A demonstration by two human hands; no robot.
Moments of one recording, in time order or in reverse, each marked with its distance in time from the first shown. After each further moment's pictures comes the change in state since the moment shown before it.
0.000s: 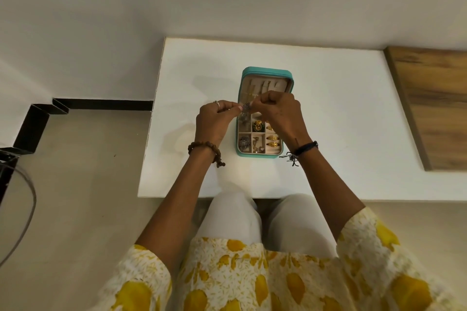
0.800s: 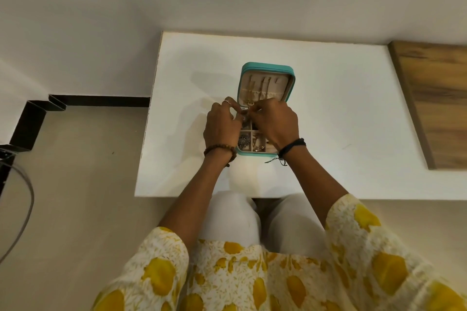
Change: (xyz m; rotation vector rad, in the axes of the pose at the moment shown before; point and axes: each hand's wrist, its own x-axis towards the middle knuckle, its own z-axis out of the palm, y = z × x) left_hand 0.016 -0.034 0.030 0.486 0.106 0.125; right_hand 0.010 0.026 0.020 -0.602 0.037 -0.130
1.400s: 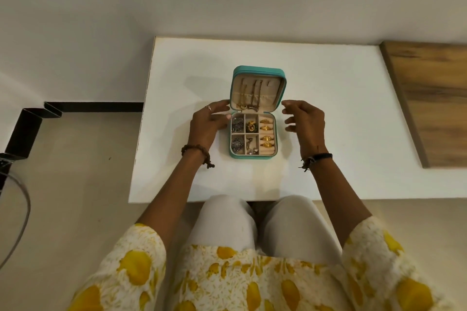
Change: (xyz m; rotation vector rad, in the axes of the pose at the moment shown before) left_hand 0.014 -0.024 -0.013 -0.648 -0.219 -0.022; right_hand -0.011 0.052 -0.027 0.894 0.166 0.374
